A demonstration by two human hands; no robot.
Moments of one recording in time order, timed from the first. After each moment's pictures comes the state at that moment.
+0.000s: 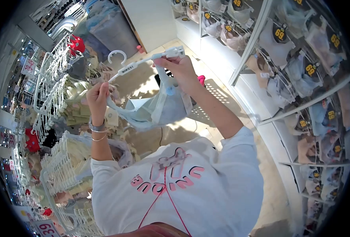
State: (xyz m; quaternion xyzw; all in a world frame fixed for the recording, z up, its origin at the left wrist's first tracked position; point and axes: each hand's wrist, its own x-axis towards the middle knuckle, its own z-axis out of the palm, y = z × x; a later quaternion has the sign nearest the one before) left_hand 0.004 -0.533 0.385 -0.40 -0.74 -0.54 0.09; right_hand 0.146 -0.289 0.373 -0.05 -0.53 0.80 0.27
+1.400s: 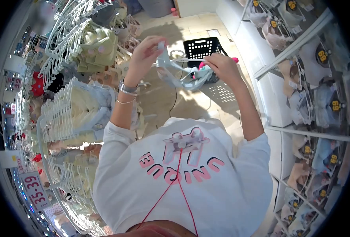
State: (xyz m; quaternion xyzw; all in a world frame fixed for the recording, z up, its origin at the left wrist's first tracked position) left_hand 0.023 -0.512 0.332 -0.42 -0.66 -0.62 -0.10; right_hand 0.161 -0.267 0.275 0.06 -0.93 0.28 0.23
